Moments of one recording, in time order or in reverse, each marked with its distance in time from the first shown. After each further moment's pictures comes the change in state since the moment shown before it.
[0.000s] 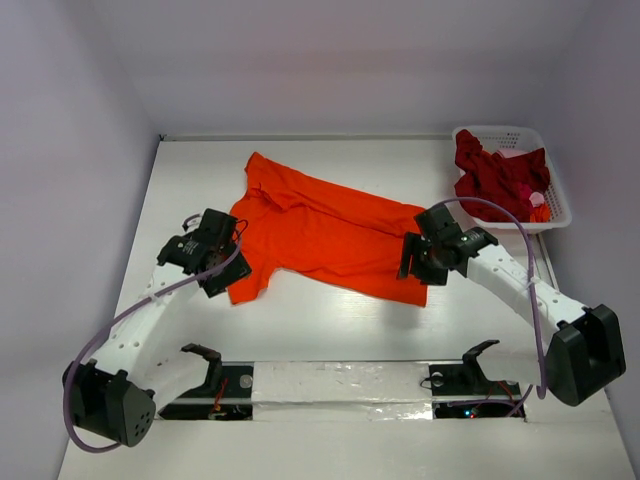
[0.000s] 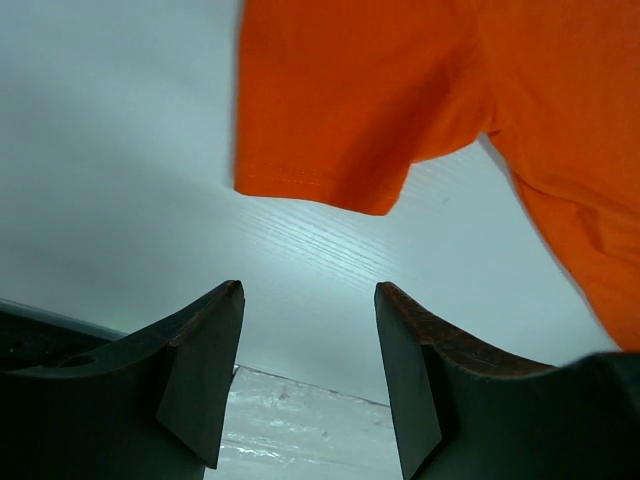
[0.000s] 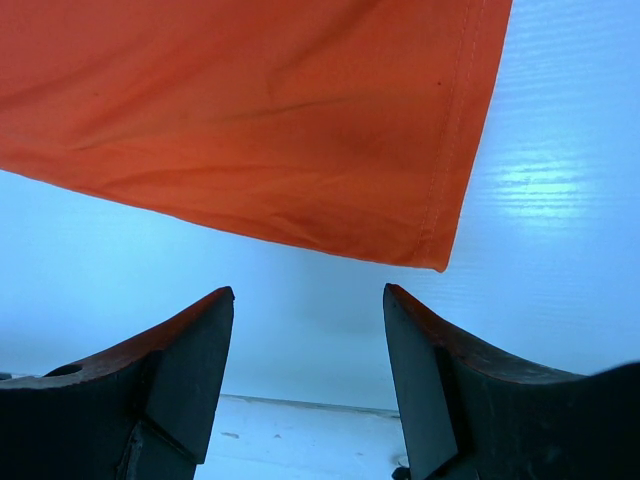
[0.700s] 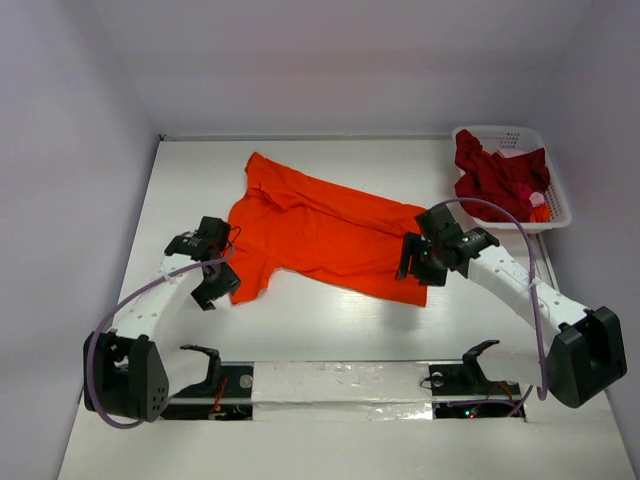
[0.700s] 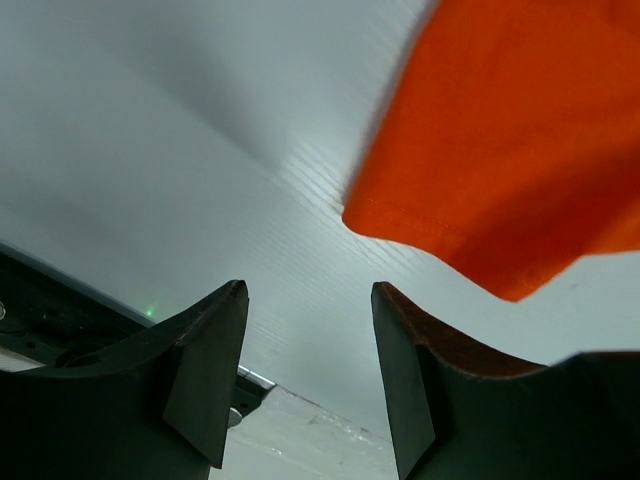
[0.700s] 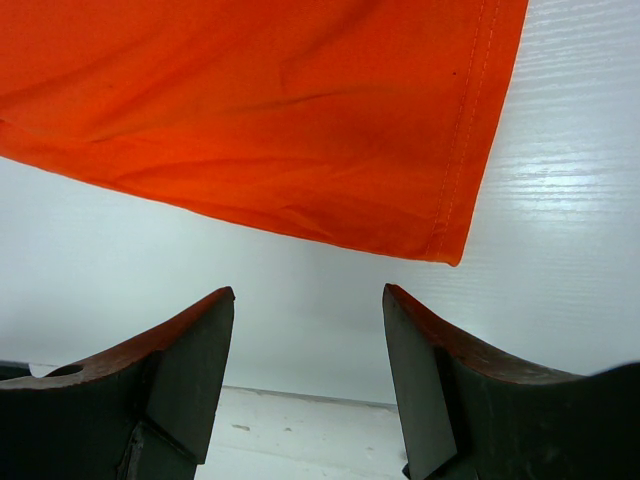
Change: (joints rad) left arm 0.118 0.119 -0.123 0.004 -0.047 -0.055; right arm 0.000 -0.005 -0.011 0.000 -0.026 0.021
